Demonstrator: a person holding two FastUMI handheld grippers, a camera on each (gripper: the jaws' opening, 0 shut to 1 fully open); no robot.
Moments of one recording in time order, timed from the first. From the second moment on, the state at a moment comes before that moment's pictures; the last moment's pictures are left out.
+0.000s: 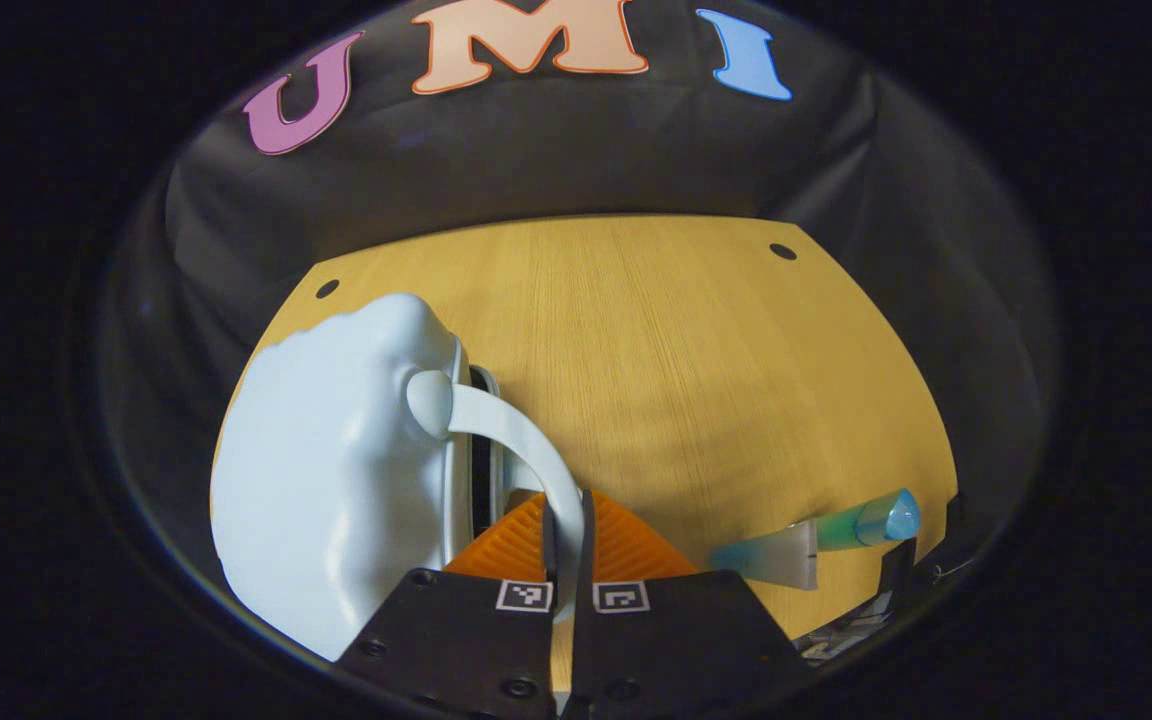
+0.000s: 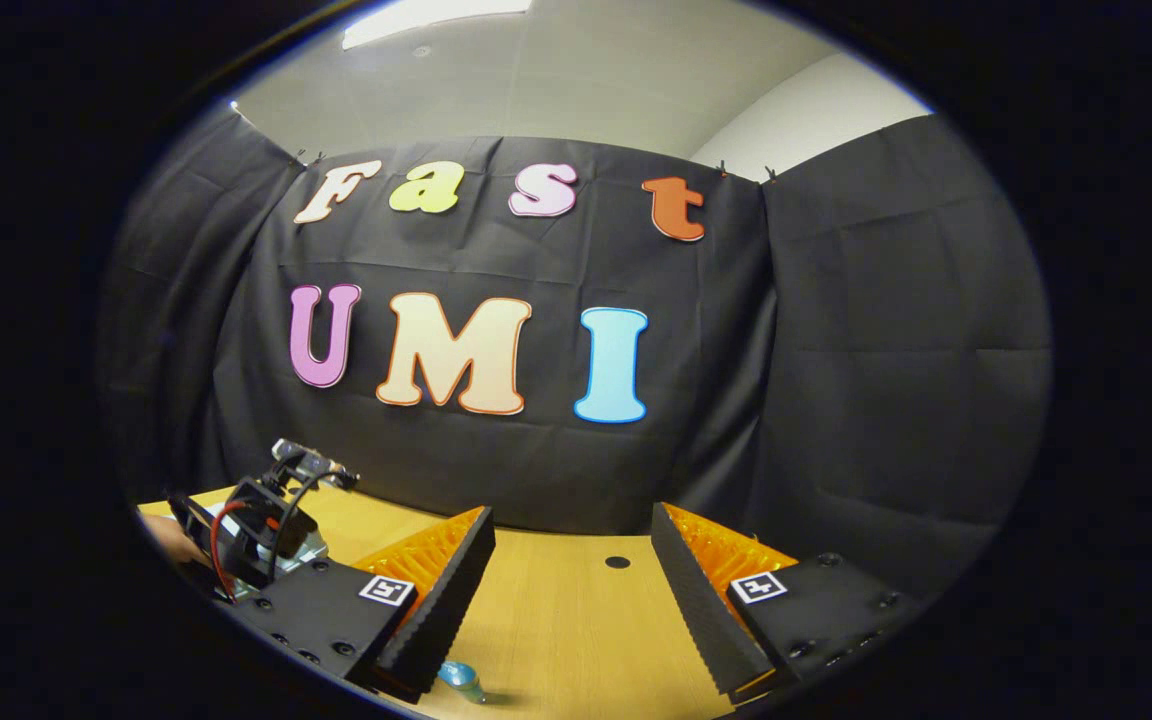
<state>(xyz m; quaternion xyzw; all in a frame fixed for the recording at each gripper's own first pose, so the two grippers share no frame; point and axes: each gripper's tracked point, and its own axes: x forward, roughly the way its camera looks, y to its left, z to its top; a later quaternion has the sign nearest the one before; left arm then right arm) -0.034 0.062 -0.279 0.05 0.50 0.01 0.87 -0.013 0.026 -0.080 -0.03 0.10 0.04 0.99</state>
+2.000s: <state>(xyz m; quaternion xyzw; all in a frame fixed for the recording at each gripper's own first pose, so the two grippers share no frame) -0.039 0.478 -0.094 0.11 0.35 0.22 0.90 -0.013 0.217 -0.098 -0.01 0.10 0.11 0.99</state>
